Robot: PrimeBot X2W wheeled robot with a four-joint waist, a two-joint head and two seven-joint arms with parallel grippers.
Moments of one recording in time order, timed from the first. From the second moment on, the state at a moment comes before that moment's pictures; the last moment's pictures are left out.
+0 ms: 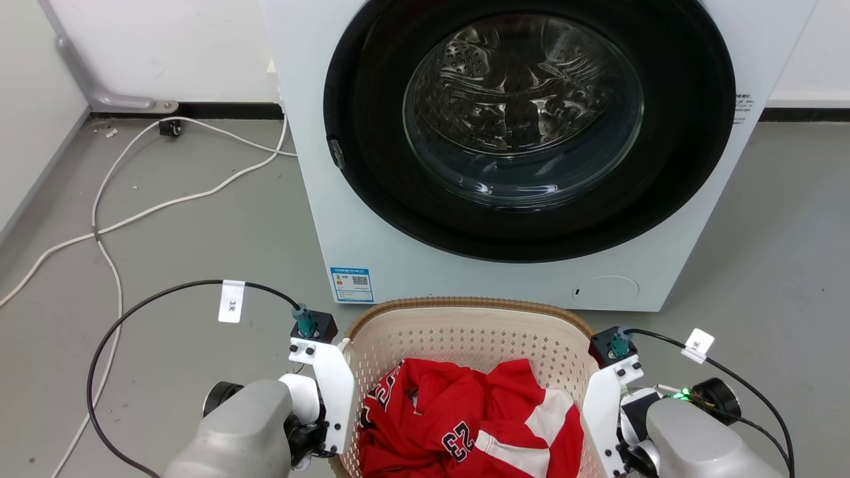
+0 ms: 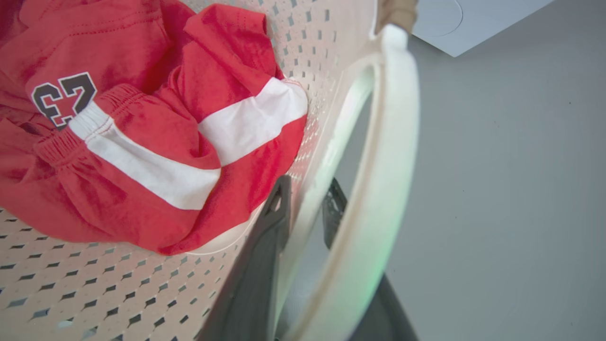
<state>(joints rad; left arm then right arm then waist) -0.75 0.18 -1.21 1.18 -1.18 -0.13 0.32 -0.65 -0.11 0.85 1.25 0.56 0.12 0.26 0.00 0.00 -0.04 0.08</state>
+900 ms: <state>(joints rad) -0.75 0.19 -1.24 1.18 -1.20 -0.13 0.31 -0.66 -0.11 0.96 1.27 0.68 0.12 0.24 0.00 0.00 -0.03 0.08</state>
